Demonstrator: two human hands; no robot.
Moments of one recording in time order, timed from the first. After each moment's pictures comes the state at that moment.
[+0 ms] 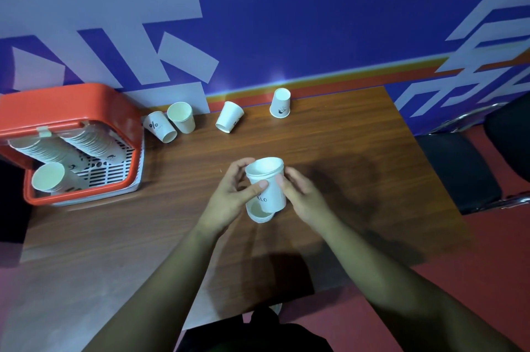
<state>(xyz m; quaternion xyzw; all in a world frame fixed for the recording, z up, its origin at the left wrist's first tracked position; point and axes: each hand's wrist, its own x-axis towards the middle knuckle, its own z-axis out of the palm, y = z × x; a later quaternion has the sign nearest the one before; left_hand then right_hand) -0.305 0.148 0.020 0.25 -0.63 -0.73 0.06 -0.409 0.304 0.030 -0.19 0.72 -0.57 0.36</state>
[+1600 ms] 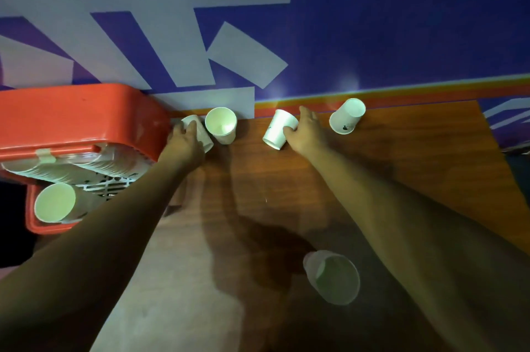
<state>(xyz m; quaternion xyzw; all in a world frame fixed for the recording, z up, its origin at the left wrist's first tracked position) -0.362 -0.158 -0.069 0.42 -0.86 -0.25 -0.11 -0.569 0.027 -0.076 -0.24 0.91 -0.24 0.23</state>
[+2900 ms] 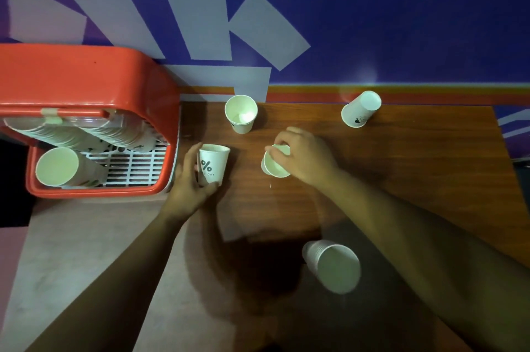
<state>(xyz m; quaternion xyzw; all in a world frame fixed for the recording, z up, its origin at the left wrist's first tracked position) -0.259 -0.084 -0.124 0.41 -0.77 -0.49 0.08 -0.498 0.060 -0.052 -0.49 0.84 -0.18 0.15</state>
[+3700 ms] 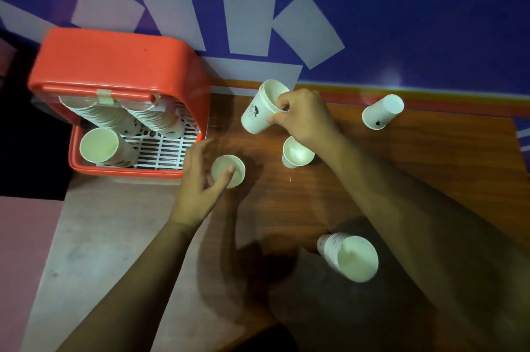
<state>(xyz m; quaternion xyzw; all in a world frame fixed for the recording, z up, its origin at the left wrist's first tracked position) -0.224 -0.061 -0.066 0.38 -0.74 -0.51 0.22 -0.466 -0.007 0.023 -0.45 0.84 -0.23 0.19</state>
